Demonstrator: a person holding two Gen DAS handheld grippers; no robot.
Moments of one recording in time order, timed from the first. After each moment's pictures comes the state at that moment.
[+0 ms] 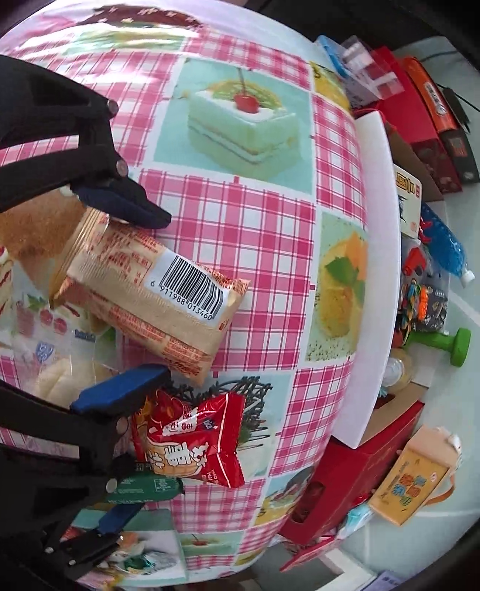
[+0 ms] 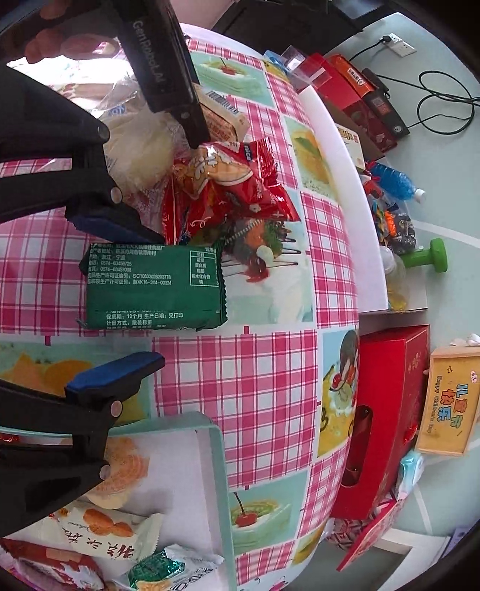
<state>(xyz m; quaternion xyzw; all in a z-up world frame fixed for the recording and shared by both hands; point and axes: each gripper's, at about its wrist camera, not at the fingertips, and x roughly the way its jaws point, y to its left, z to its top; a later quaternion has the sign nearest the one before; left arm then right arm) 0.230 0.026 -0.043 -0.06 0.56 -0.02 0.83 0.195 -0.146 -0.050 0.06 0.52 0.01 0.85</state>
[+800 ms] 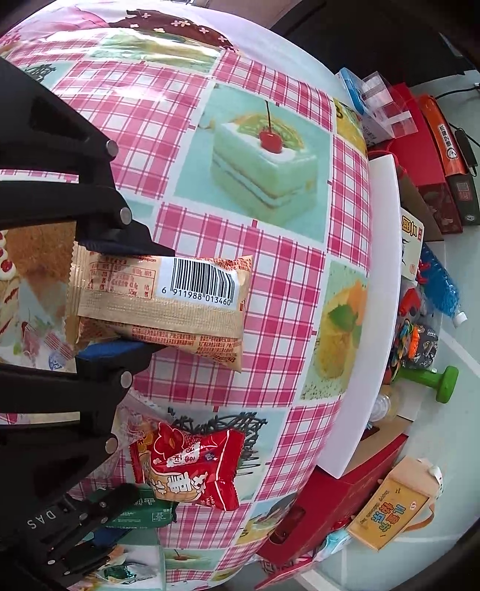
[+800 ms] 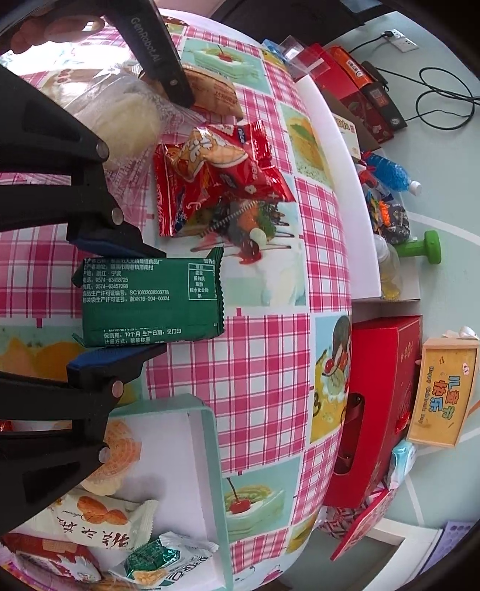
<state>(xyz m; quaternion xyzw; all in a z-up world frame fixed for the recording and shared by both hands) 0.215 0.043 -0.043 -0.07 0.55 0.04 0.83 0.194 -0.149 -0.052 0.05 0.51 -0.01 0.86</state>
